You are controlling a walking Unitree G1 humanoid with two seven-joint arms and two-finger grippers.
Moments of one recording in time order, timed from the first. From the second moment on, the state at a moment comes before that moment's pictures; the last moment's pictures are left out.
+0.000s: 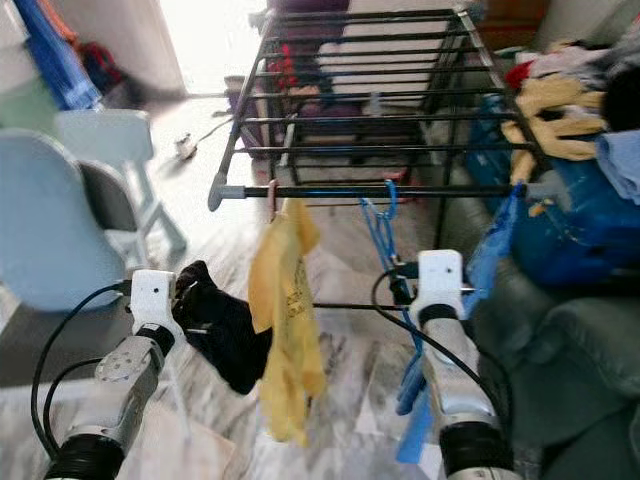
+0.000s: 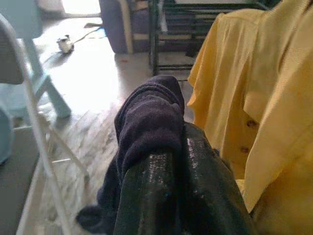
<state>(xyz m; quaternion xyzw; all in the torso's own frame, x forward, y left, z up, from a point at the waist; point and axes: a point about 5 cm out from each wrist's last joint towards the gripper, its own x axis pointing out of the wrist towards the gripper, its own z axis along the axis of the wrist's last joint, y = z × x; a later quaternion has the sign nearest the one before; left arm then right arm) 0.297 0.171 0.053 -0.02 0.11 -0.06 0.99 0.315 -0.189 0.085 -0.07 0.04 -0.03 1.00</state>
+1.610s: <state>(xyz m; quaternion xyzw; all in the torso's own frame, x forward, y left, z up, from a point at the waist) 0.295 0.162 0.049 -0.01 0.14 -0.13 0.98 0.321 -0.197 0.064 -0.07 0.15 -0.04 0.99</state>
